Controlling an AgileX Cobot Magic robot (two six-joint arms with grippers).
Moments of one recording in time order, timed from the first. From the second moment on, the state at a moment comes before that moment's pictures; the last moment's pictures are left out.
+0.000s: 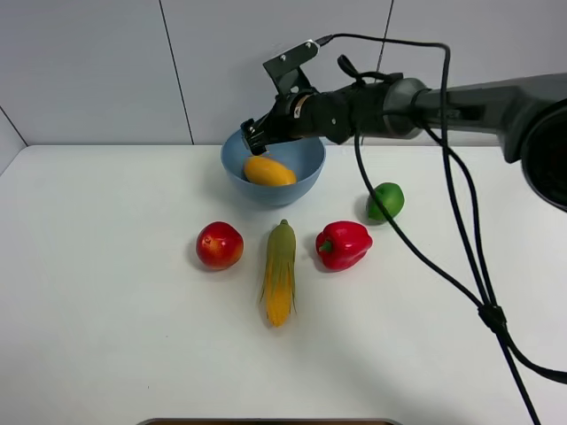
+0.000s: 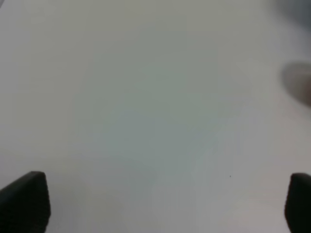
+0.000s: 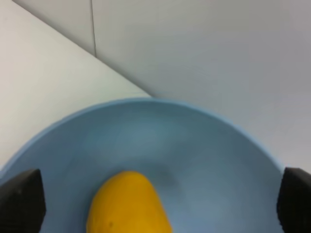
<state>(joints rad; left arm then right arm) -0.08 0.00 -0.44 0.08 1.08 -0.14 0.53 2.16 -1.56 -0.03 0.01 -0.08</state>
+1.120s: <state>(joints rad) -0.08 0.00 -0.44 0.08 1.08 -0.14 0.39 1.46 -1.56 -0.26 1.09 0.47</state>
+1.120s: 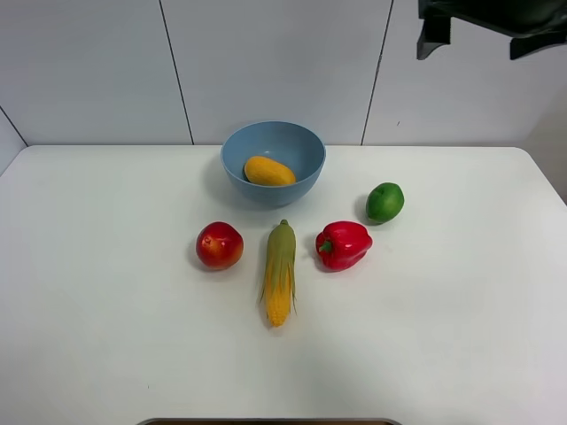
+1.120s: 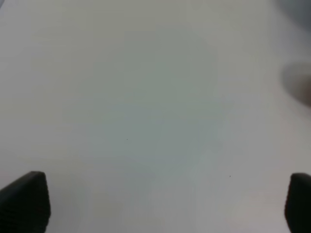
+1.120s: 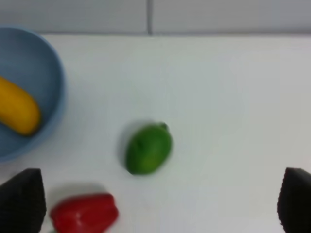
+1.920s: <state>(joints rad) -0.08 0.00 -0.44 0.08 1.08 -0.14 0.19 1.48 -1.38 -0.11 1.06 0.64</state>
